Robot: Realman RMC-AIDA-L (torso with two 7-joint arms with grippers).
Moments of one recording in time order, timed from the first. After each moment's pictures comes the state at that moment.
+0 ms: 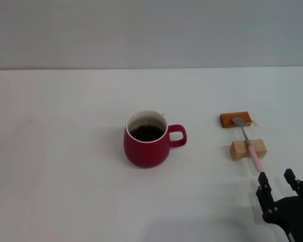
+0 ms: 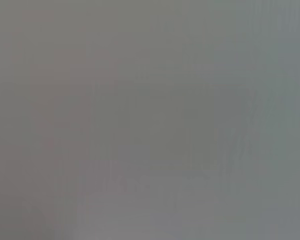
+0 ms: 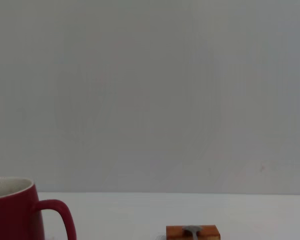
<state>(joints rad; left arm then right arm) -0.44 -2.03 -1.48 -0.20 2.41 0.88 -0.01 -0.07 2.07 0.37 0.74 -2.02 -1.19 -0.39</state>
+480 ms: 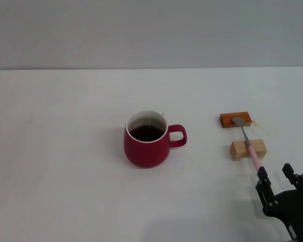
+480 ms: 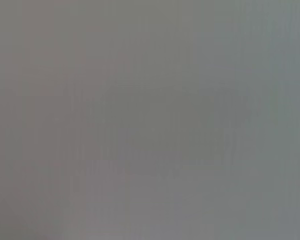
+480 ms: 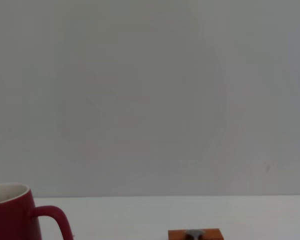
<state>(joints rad) -0.45 -2.04 -1.48 -0.20 2.41 0.88 -0.01 0.00 2.08 0.37 0.65 -2.02 -1.20 -0.28</state>
